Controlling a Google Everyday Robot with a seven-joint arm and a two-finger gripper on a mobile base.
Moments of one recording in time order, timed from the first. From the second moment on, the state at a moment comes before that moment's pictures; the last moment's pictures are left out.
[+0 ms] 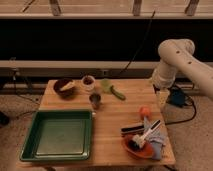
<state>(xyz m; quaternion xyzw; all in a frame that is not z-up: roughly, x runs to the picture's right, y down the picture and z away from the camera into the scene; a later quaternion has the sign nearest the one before) 0.251 0.047 0.715 -0.37 -0.08 -0.08 0.92</state>
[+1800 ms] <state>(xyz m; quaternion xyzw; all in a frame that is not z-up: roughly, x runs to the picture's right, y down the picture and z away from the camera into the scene) 0.251 0.047 0.715 -0.37 -0.08 -0.08 0.92</state>
